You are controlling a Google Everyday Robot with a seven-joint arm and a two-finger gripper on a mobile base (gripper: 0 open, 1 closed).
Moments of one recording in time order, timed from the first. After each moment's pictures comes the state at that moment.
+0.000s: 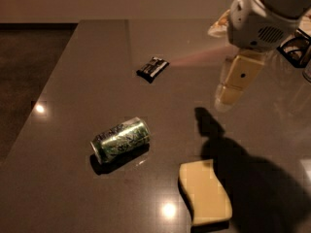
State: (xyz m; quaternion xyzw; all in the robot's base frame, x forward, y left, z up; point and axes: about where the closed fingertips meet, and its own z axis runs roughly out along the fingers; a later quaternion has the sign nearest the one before) arm 0.469 -0.132 0.991 -0.67 0.72 0.01 0.21
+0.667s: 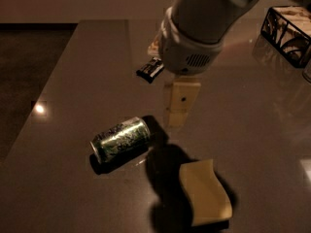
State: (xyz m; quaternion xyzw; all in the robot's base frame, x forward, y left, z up) arm 0.445 -0.025 0.962 -0.75 0.63 0.02 0.19
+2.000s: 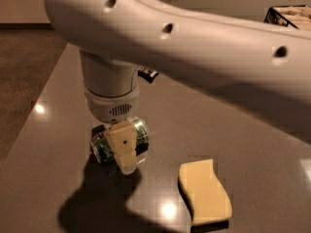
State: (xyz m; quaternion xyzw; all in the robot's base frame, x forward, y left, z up) arm 0.410 0.076 0.876 -0.84 0.53 0.01 0.08
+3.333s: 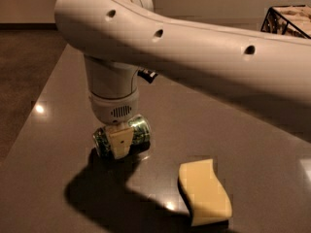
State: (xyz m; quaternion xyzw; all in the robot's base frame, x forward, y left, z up) arm 0.415 0.077 0.851 -0.84 0.55 0.04 0.05
